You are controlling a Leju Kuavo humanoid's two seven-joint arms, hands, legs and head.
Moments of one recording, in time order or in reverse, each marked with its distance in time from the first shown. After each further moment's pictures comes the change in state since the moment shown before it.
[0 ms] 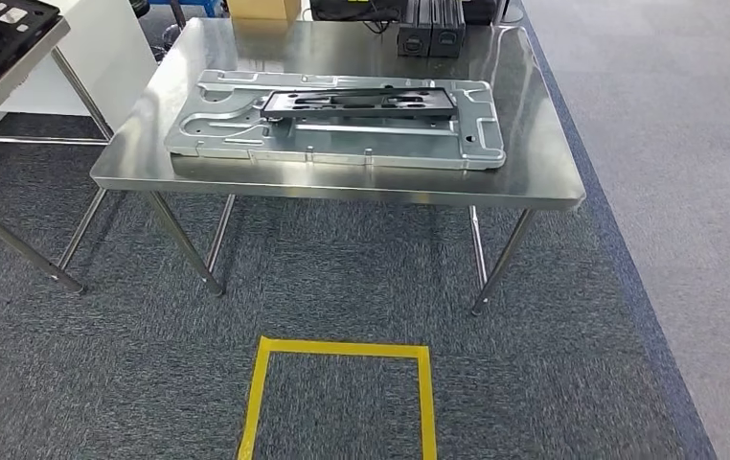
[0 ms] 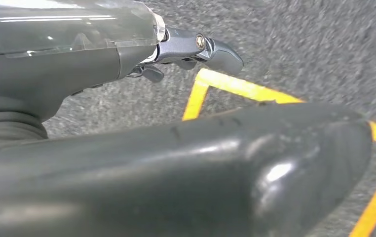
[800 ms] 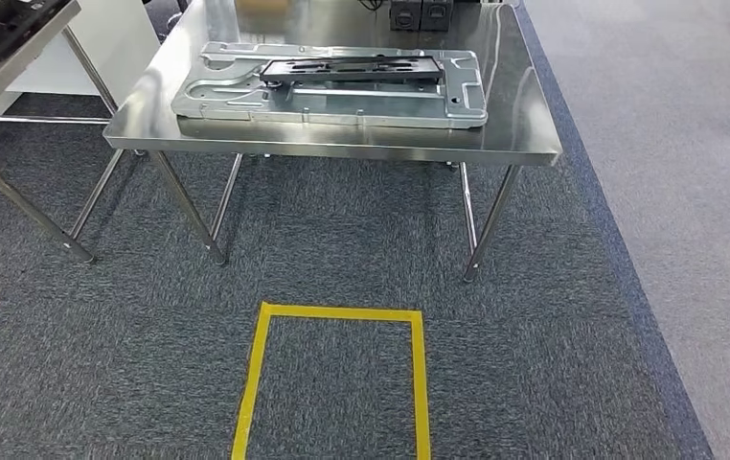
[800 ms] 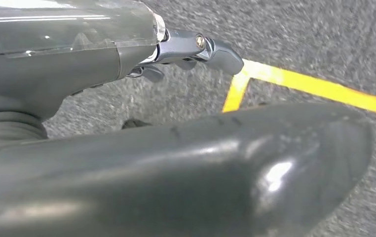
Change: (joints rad) left arm -0.015 -0.010 0.000 0.000 -0.019 0.006 0.011; right arm -0.009 0.005 -0.021 0.003 0.005 0.032 0.030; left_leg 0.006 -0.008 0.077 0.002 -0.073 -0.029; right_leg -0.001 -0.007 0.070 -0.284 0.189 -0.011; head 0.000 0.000
